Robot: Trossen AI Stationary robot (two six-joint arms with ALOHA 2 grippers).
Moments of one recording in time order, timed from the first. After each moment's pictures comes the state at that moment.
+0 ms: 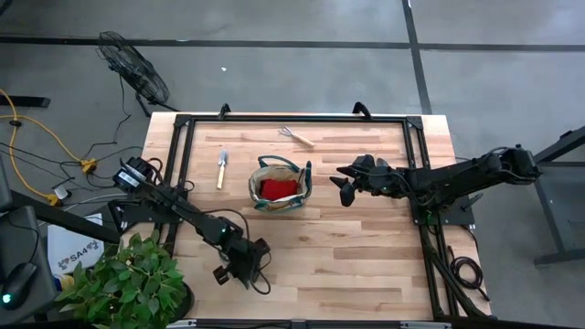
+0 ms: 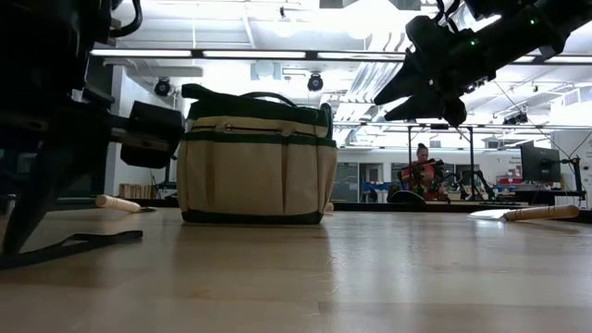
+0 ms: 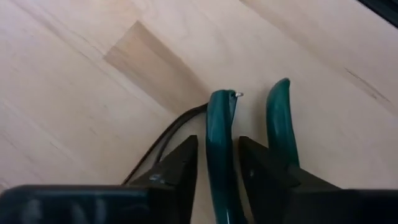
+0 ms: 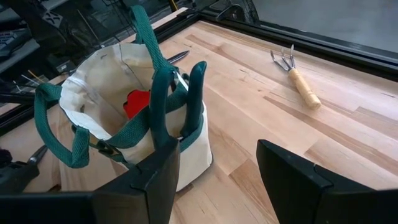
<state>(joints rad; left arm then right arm) -0.52 1.73 0.87 -0.18 0.25 0.33 0.03 1.12 0.50 0.18 0.43 0.56</state>
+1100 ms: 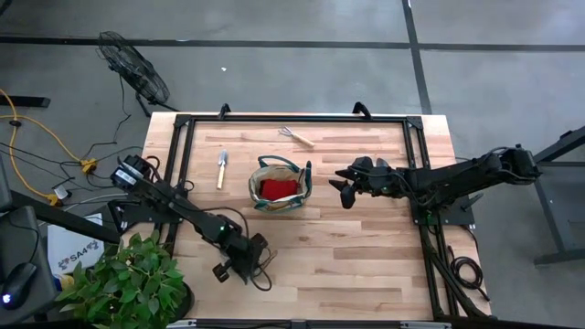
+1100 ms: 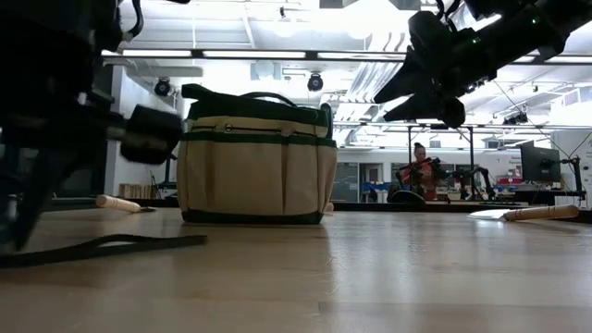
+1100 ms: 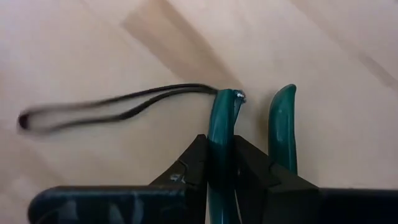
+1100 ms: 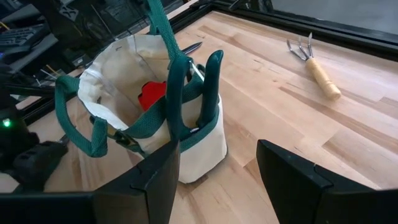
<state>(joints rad) -0.50 1.70 0.87 -0.25 0.19 0.28 0.04 1.12 0.50 0.18 0.37 0.58</state>
